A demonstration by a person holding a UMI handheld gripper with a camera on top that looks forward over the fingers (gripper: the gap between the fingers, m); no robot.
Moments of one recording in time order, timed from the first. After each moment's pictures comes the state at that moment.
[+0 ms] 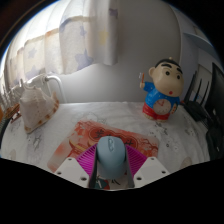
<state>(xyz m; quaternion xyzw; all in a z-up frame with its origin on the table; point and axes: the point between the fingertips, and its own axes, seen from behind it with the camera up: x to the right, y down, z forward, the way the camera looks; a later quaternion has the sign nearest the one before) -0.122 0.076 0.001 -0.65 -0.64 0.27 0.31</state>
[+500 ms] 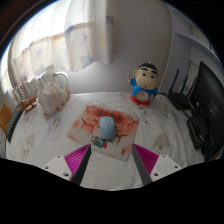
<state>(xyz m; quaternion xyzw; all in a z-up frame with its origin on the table) 0.025 0.082 0.090 -0.68 -0.65 0.22 0.26</state>
